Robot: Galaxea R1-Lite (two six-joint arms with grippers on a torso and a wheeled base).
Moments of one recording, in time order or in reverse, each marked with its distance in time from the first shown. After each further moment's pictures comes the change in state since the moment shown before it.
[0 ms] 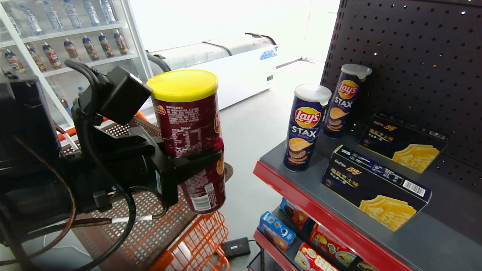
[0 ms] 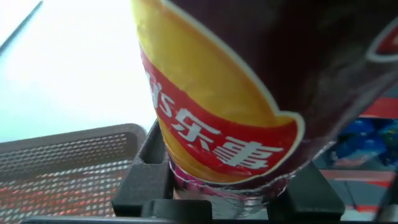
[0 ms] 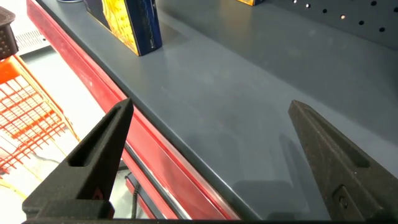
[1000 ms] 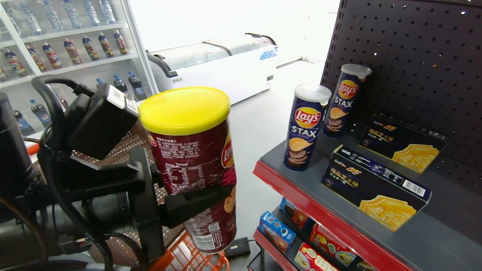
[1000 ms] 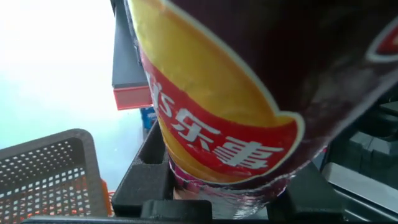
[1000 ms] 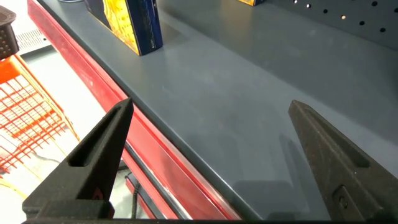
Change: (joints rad) left arm -0.098 -0.078 0.059 0.043 -0.104 0.000; right arm 0.000 0.000 0.000 0.000 0.001 0.000
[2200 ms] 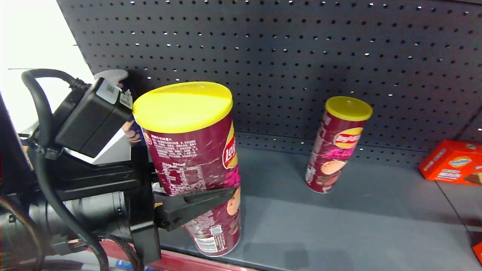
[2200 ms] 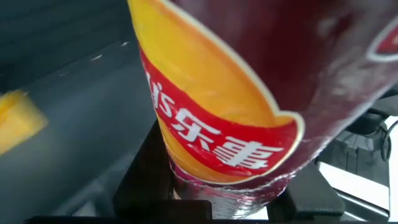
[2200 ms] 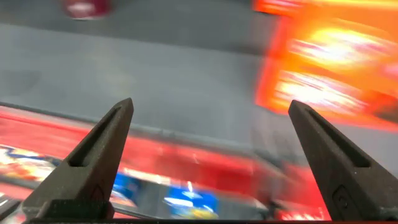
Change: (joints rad) left arm -0.002 -0.003 -0.011 -0.004 -0.052 0.000; right arm 0.000 0.000 0.000 0.000 0.000 0.000
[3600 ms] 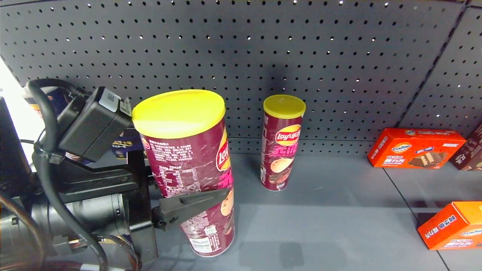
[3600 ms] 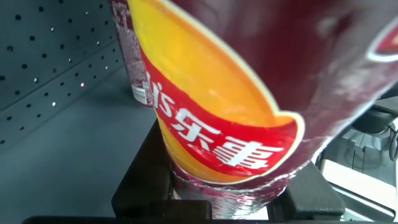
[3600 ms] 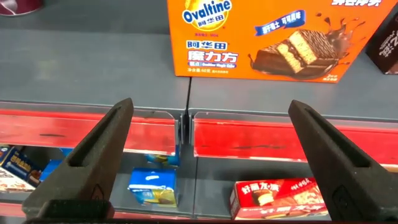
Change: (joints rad) left arm 0.032 -0.005 0.029 -0.003 0.000 -0.003; right arm 0.000 0.000 0.000 0.000 0.000 0.000
